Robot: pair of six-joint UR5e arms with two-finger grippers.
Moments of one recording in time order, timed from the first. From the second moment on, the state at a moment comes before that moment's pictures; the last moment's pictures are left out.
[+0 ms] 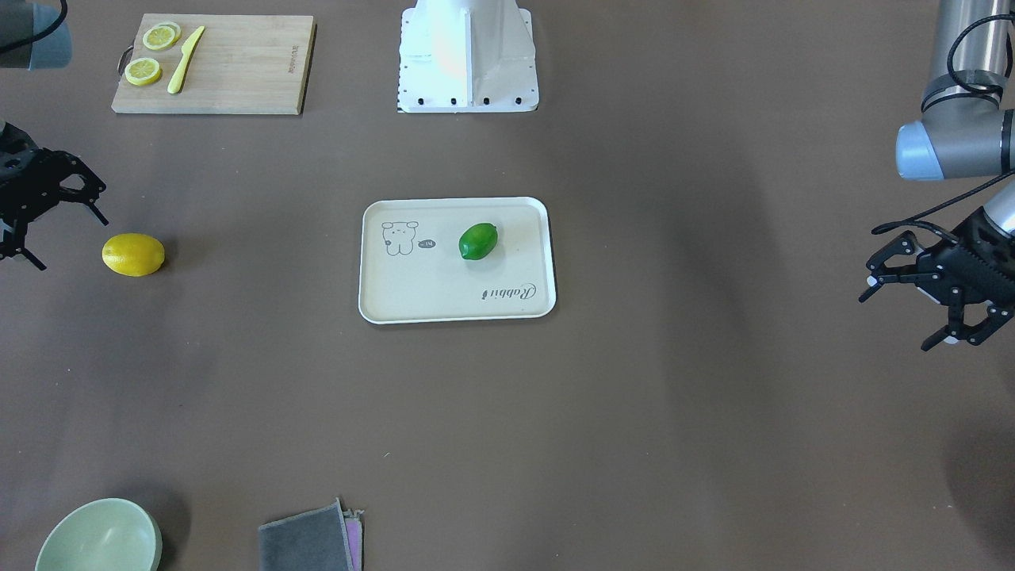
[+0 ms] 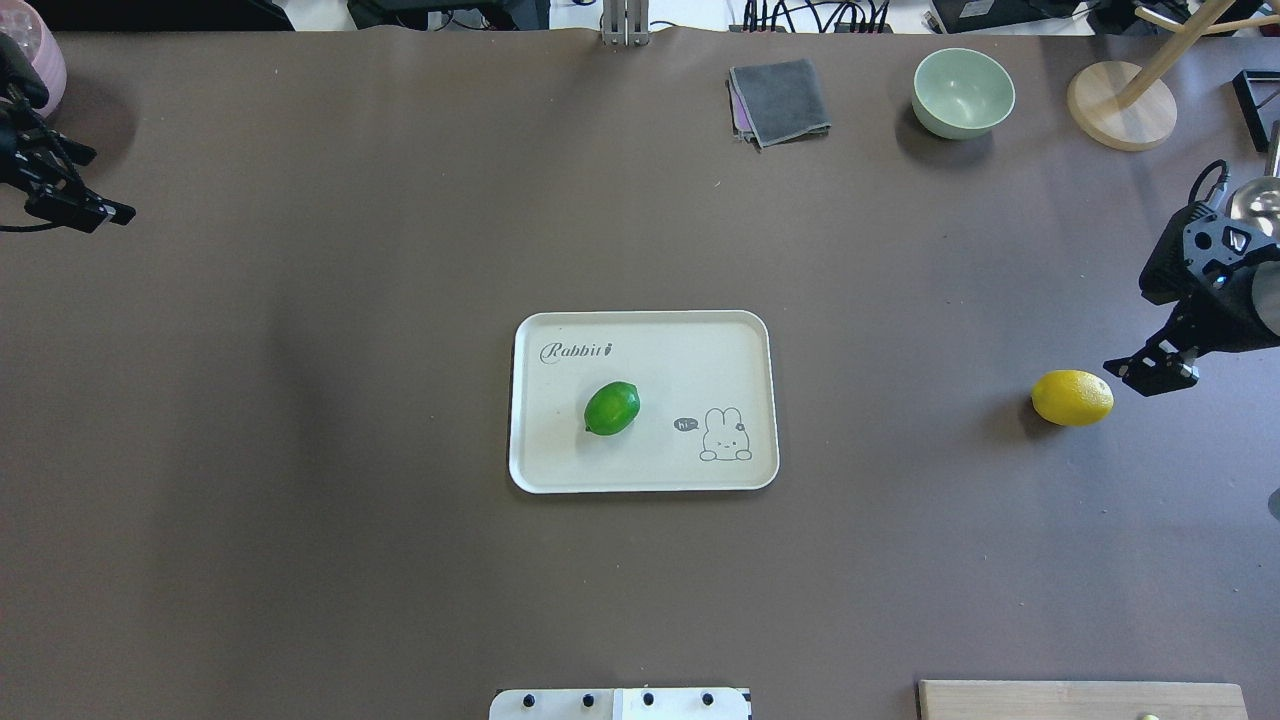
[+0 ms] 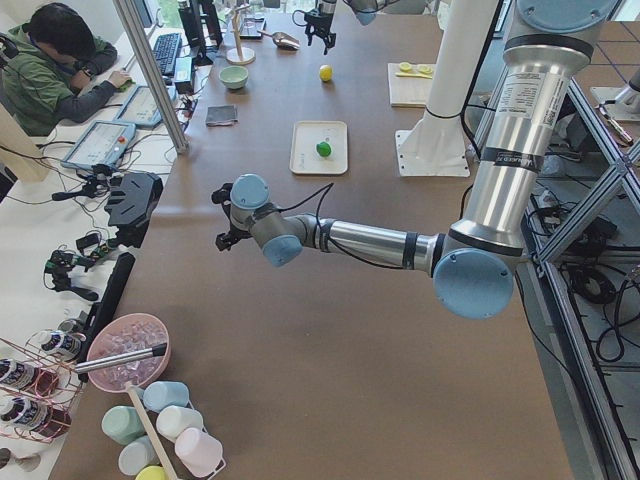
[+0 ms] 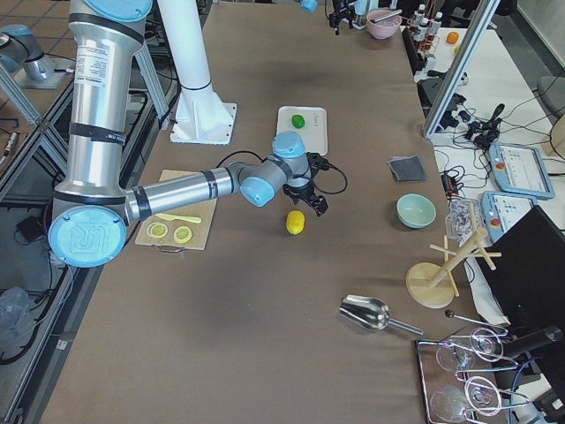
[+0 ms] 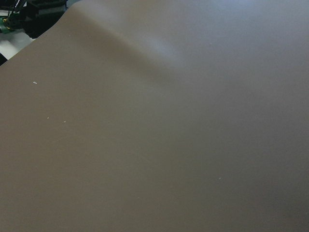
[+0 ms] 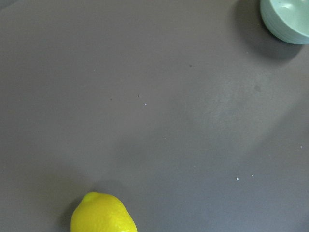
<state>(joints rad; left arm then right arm) -1.21 -1.78 -1.45 -2.35 -2.31 0.06 0.95 -1.71 1.90 -1.03 2.05 -0.11</state>
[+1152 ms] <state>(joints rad) -1.21 -1.78 -1.45 -2.34 -2.31 0.07 0.82 -1.67 1.76 -1.02 1.98 -0.09</state>
